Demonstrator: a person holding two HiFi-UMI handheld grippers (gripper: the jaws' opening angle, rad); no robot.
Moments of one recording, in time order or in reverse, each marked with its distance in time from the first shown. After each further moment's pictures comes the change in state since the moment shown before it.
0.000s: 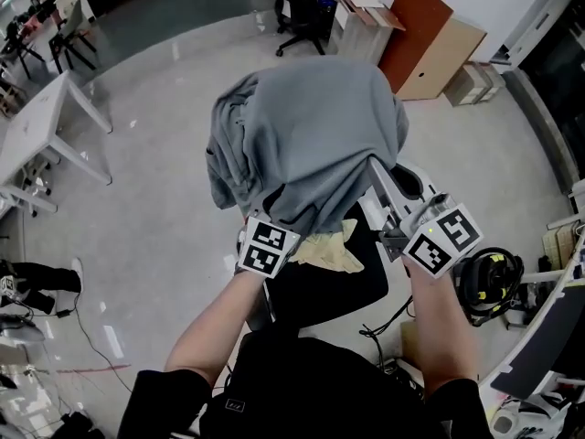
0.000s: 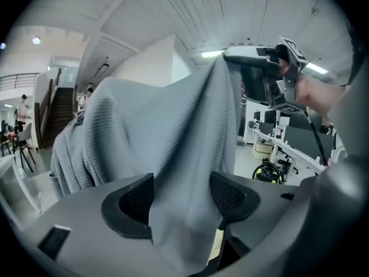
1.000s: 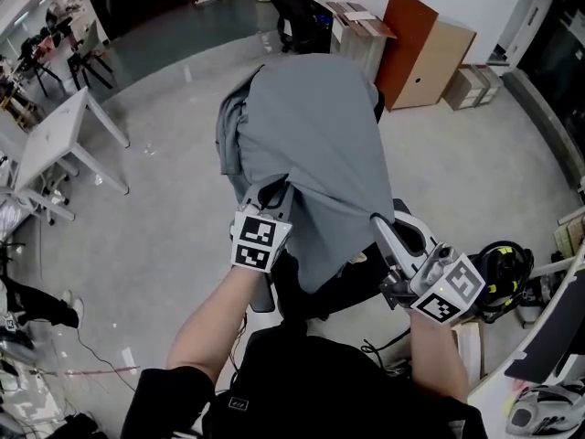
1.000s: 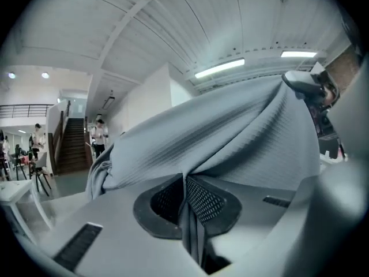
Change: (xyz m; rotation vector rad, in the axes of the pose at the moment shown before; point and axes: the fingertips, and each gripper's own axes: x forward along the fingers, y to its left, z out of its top) left arm -0.095 -0.054 0.063 0.119 -0.210 0.150; right arm -0.170 0.115 -0.002 0.126 -0.151 0.125
